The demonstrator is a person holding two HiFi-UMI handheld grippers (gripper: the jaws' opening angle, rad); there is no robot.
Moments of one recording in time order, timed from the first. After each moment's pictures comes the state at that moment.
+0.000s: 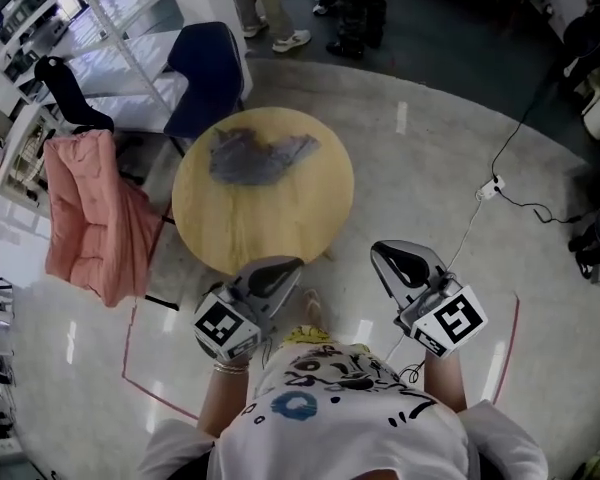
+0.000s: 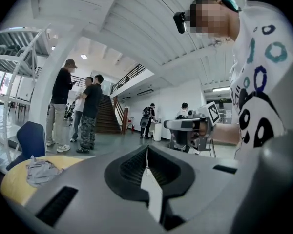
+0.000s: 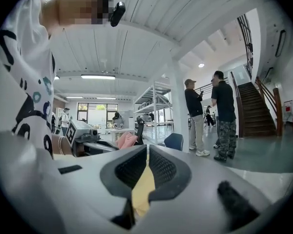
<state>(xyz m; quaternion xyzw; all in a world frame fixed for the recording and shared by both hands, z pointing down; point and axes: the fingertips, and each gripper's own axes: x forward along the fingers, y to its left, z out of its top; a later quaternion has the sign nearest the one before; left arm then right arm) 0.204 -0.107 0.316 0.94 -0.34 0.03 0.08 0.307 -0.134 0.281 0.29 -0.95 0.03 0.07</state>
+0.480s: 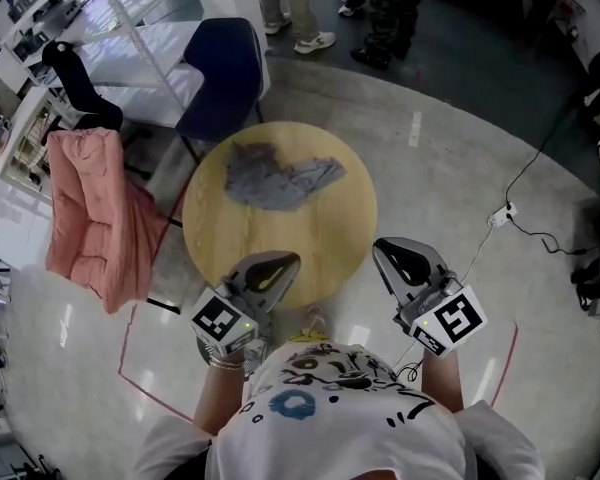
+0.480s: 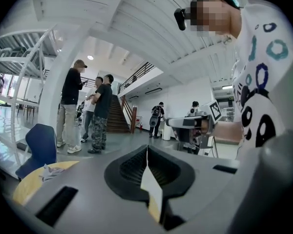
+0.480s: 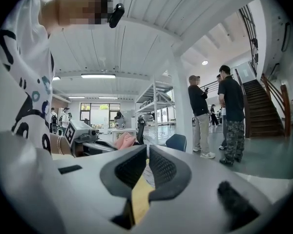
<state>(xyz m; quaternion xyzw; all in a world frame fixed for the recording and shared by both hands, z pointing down) 0.128 -0.218 0.325 0.92 -0.38 0.05 0.09 0.237 -0.252 0.283 0.27 -0.96 0.03 0.07</state>
